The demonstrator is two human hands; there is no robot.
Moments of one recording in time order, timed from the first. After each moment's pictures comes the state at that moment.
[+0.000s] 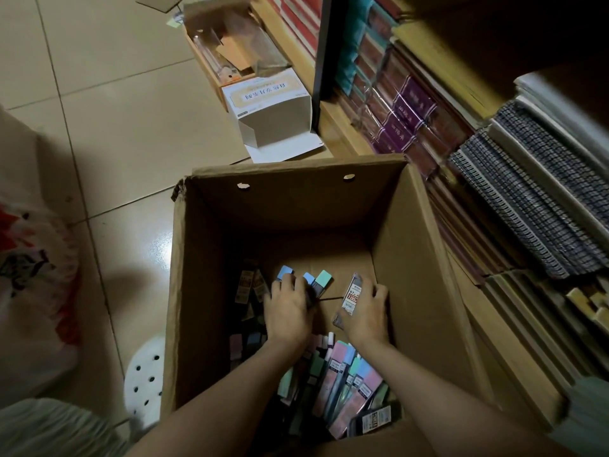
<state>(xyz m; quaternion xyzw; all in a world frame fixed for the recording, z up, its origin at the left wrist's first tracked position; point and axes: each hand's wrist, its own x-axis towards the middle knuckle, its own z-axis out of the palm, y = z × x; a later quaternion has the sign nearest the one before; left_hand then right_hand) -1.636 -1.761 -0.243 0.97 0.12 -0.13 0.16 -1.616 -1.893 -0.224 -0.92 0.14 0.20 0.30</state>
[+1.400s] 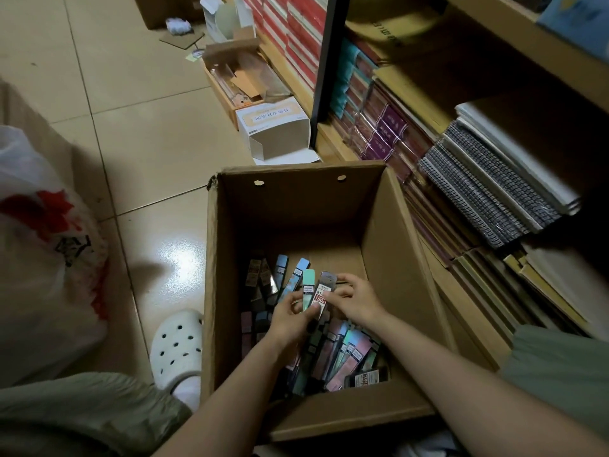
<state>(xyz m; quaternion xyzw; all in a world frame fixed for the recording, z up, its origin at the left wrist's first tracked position) -1.703 -1.765 -0.175 0.55 0.35 -0.17 0.74 -1.640 -1.898 -0.165 -0.82 0.10 0.30 0.48</state>
